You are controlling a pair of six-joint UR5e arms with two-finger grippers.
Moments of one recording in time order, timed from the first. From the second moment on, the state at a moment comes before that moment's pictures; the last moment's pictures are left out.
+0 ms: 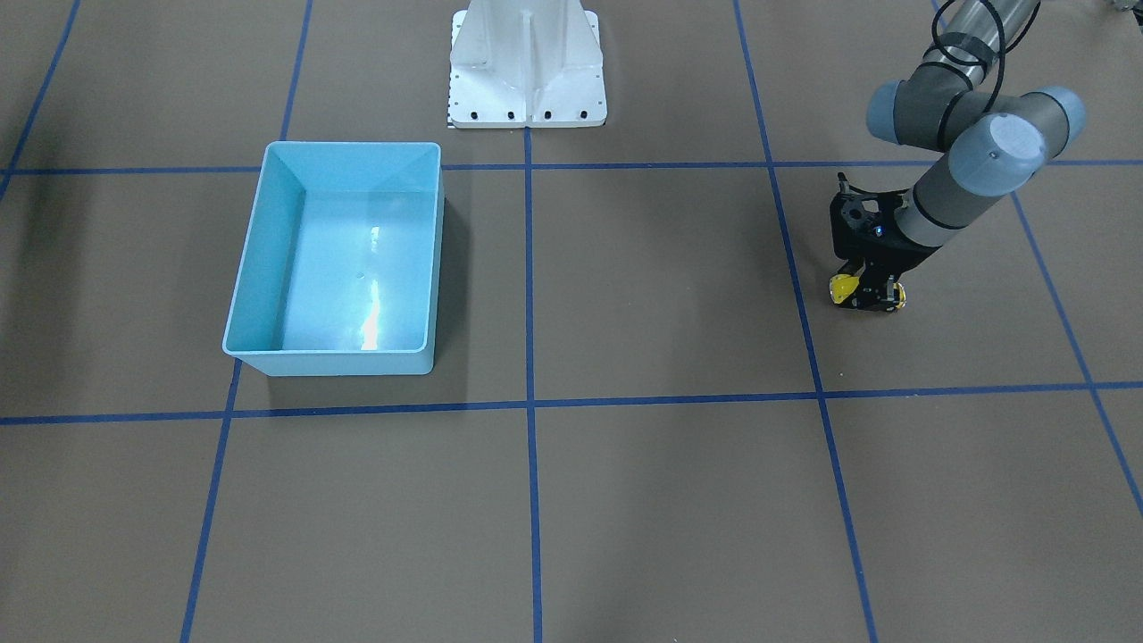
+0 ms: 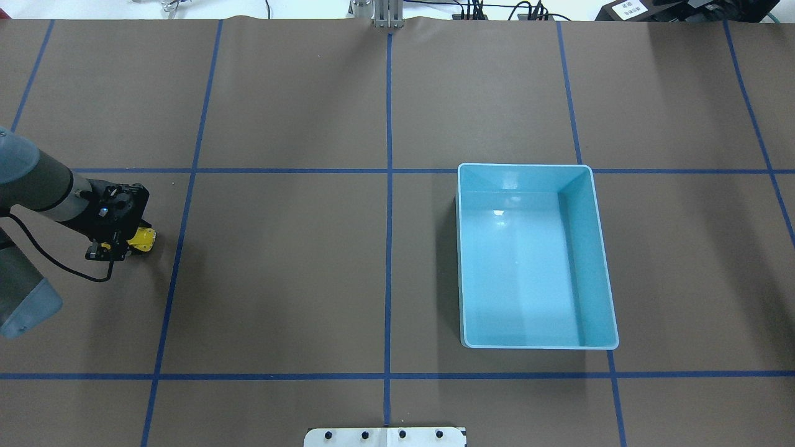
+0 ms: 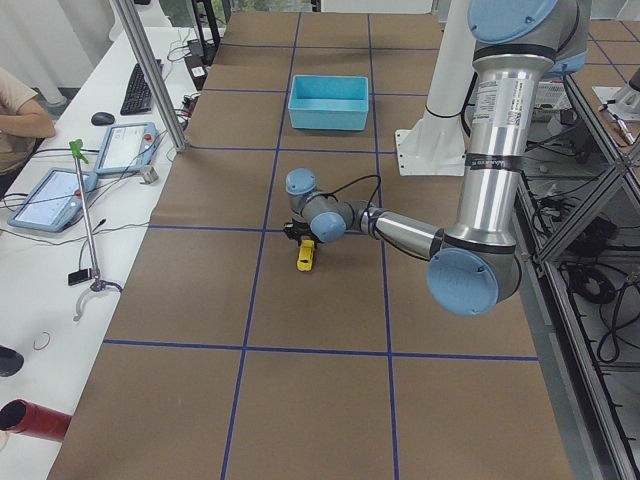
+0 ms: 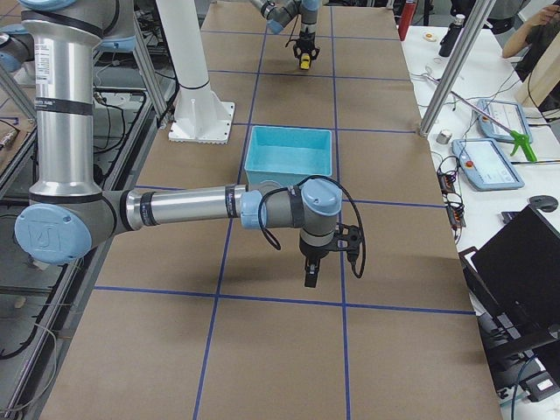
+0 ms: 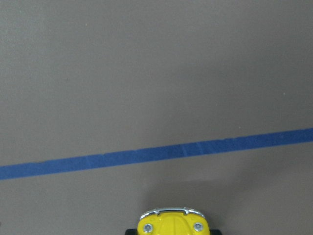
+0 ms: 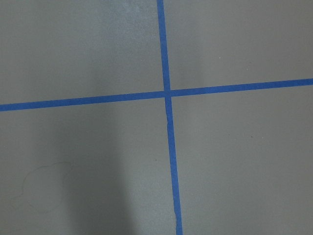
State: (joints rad) left arm -0.82 -1.67 -1.65 -2.07 -2.16 0.74; right arm 1.50 -1.63 1.75 -1.60 2.29 0.21
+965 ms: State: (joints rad) left arm -0.84 -1.63 -1.65 -2.10 -2.17 0.76; right arm 1.50 -1.63 1.75 -1.60 2.29 0.21
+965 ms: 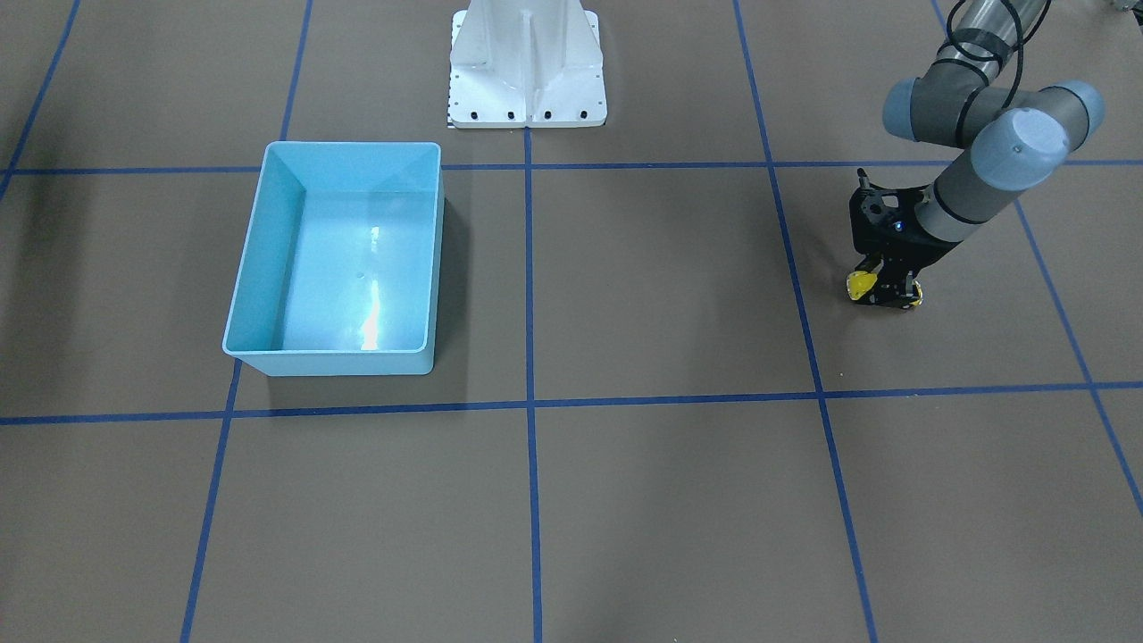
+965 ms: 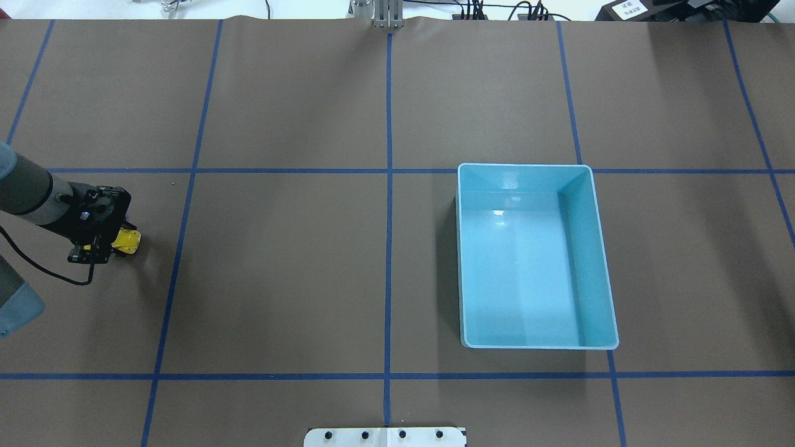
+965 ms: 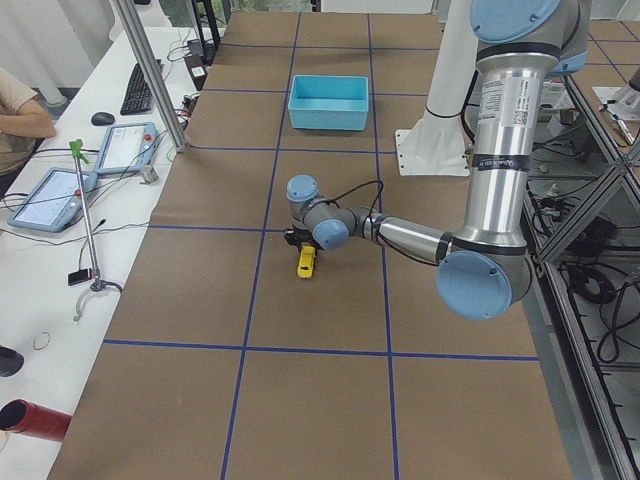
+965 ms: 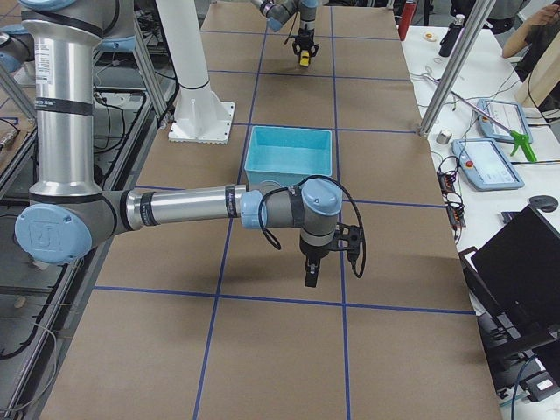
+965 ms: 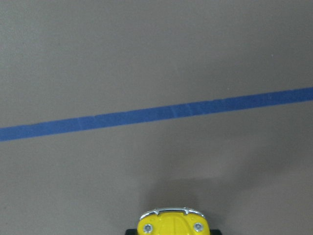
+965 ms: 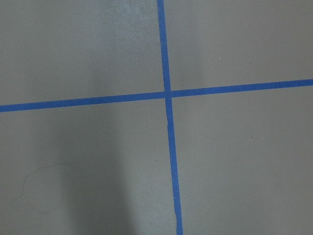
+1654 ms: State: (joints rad) left arm -0.85 -1.61 -1.65 -2.11 -2.17 0.80; right arm 1.50 -1.63 1.75 -1.60 2.29 0.21
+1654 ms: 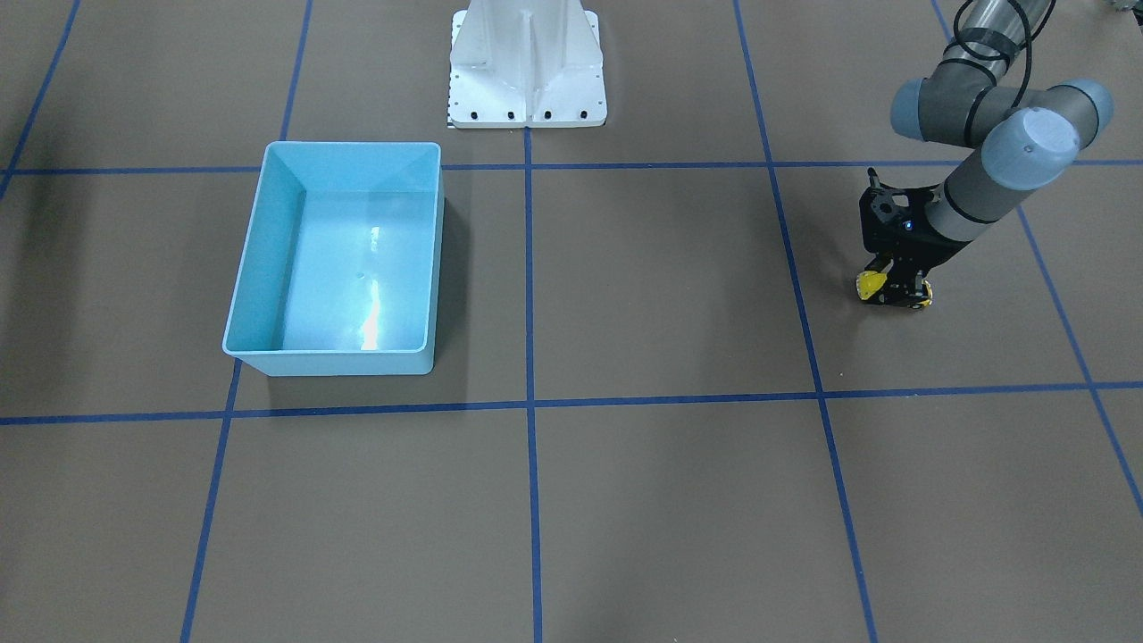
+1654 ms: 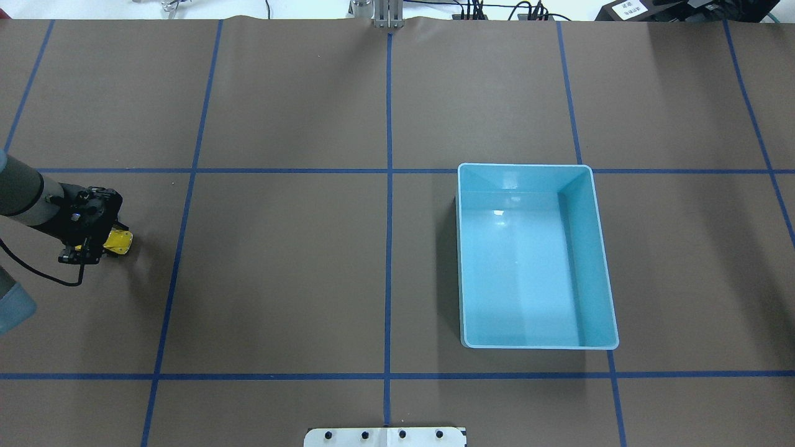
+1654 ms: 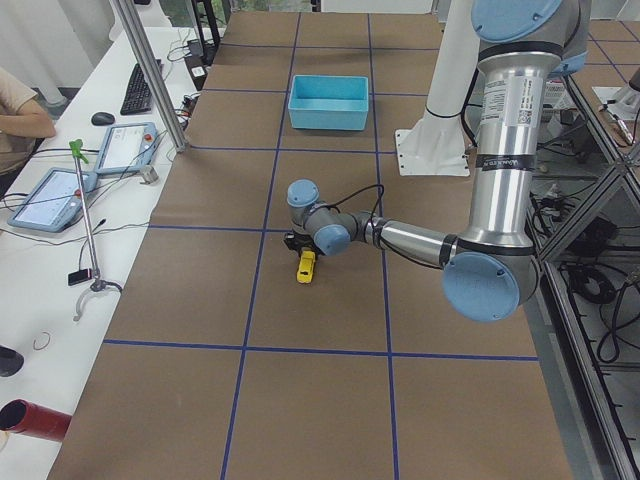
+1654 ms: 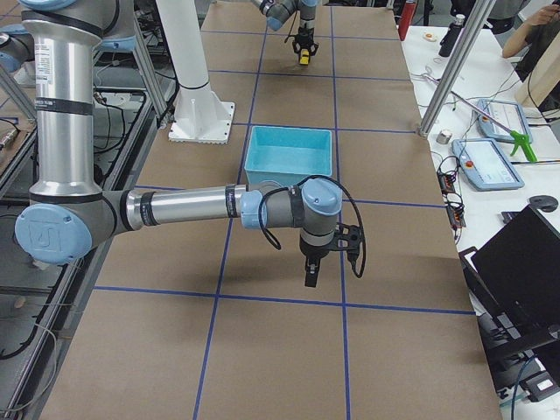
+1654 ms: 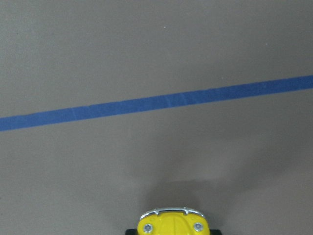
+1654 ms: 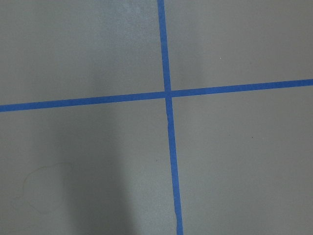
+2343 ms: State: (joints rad) left arm -0.86 -1.59 -1.64 -2.13 -2.17 0.82; right arm 1.50 -1.62 1.75 -1.60 2.29 0.21
